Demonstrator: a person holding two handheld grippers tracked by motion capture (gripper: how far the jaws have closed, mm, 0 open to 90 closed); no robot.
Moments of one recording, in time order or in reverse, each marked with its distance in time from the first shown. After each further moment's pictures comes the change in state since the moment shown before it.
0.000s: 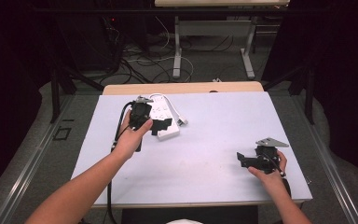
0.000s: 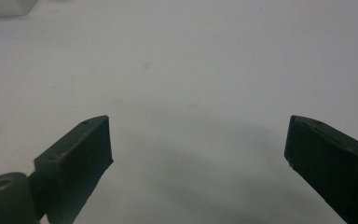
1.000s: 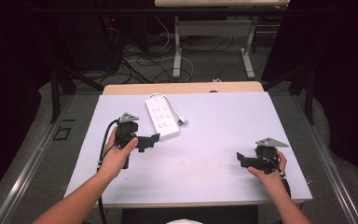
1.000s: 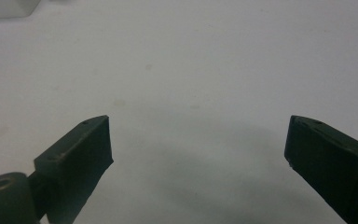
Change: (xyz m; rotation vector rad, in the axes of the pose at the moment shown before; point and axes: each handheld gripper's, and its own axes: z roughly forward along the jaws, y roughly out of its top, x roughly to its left) left arm 0.014 -0.061 -0.026 -0.007 -0.003 -0.017; right arm 0.001 0.000 -0.001 -0.003 -0.001 -0.001
